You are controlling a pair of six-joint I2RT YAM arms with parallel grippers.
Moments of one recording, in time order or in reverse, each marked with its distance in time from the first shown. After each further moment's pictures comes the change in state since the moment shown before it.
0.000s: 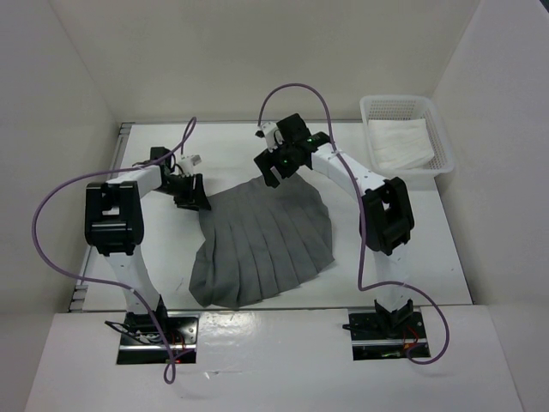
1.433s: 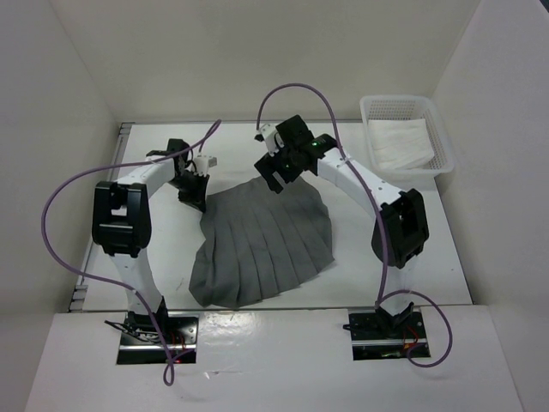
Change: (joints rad) left arm -0.121 -0.013 0.124 -0.215 -0.236 0.135; right arm 0.060 -0.166 -0.072 -0.119 0.091 -0.006
